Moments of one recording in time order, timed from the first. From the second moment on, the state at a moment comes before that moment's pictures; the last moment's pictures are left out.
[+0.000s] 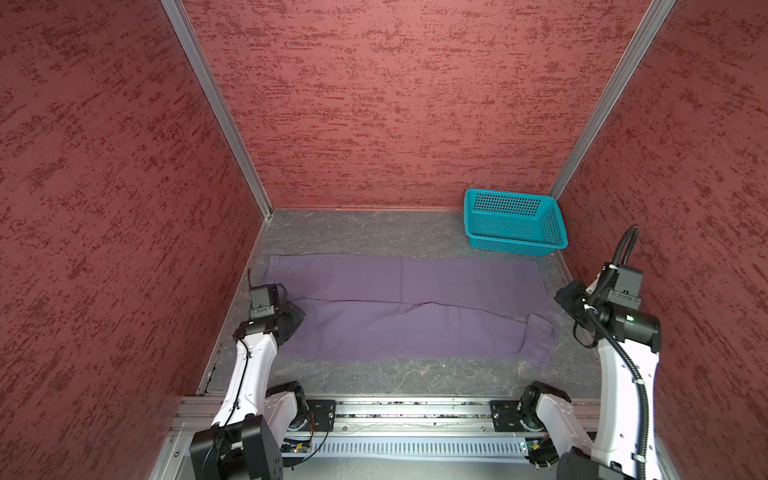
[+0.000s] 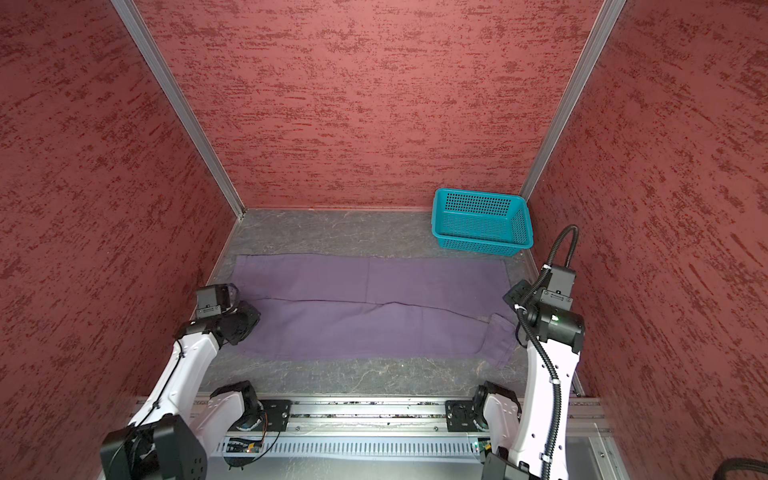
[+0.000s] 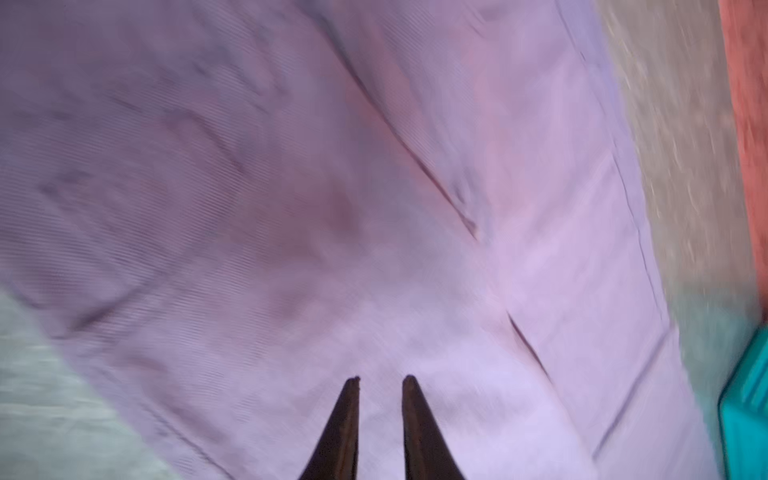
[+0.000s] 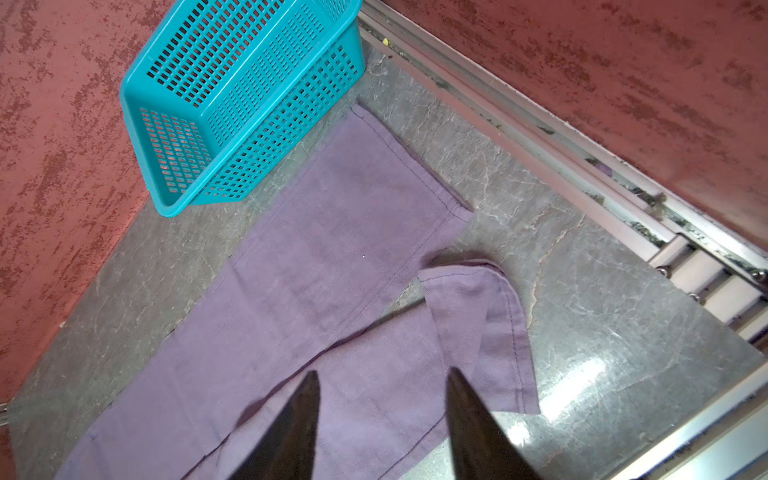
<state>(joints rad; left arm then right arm) 0.18 0.94 0.55 -0.64 0.12 -0.73 -0.37 0.86 1.06 -1.05 -0.08 0.53</state>
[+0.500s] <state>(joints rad) -0.65 1.45 0.88 -0.54 0.08 -0.81 0.04 1.09 0.85 -0.96 -0.02 0.60</state>
